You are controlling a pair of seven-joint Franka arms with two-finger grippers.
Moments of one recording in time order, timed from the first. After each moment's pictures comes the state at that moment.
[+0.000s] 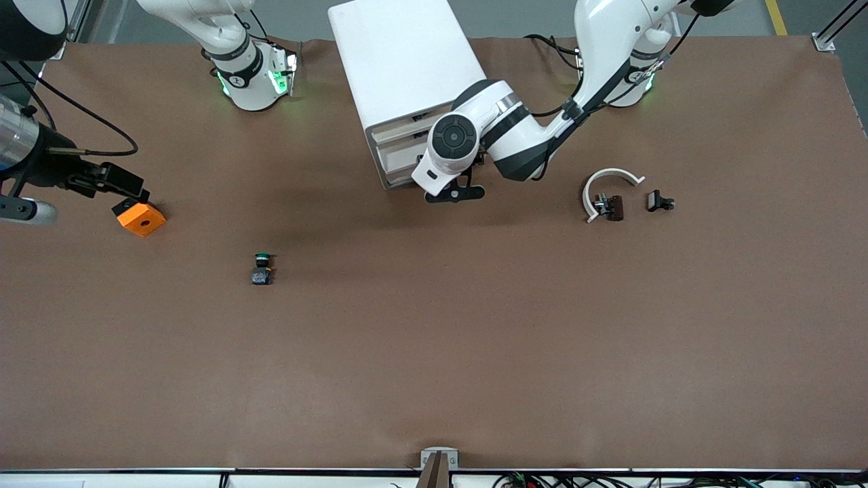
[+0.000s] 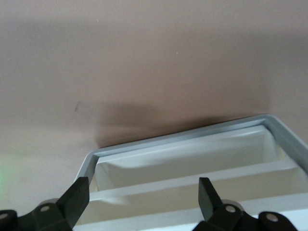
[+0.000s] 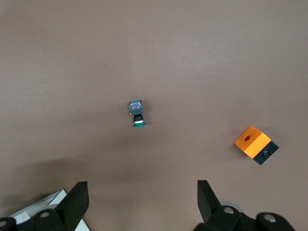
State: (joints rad) left arm -0.30 0.57 -0.66 -1.76 0.00 1.98 -1.00; right arm 0.05 0.02 -0.03 -1.59 0.05 1.56 0.16
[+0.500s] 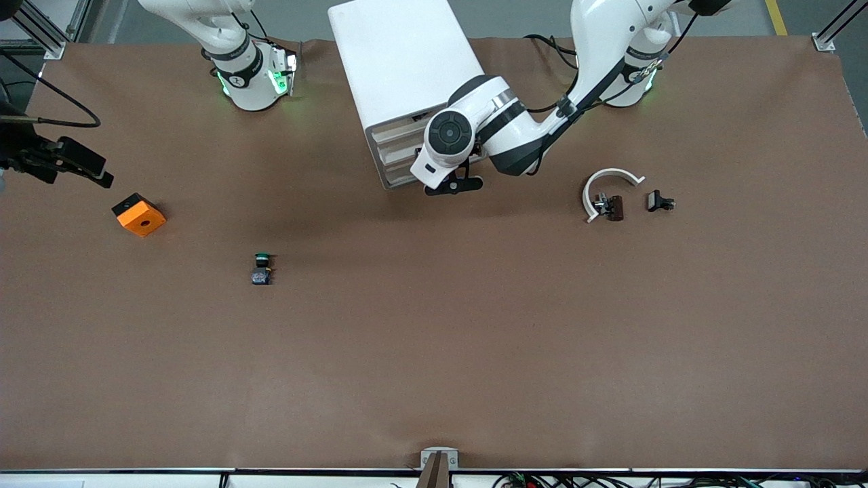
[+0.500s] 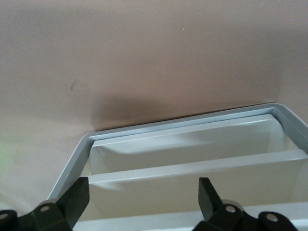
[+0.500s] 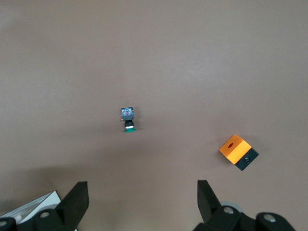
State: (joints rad) left arm -0.30 0.57 -0.68 -1.78 -0.02 1.98 -1.06; right arm -0.01 -0.04 -0.03 -1.59 0.04 1.56 0.08
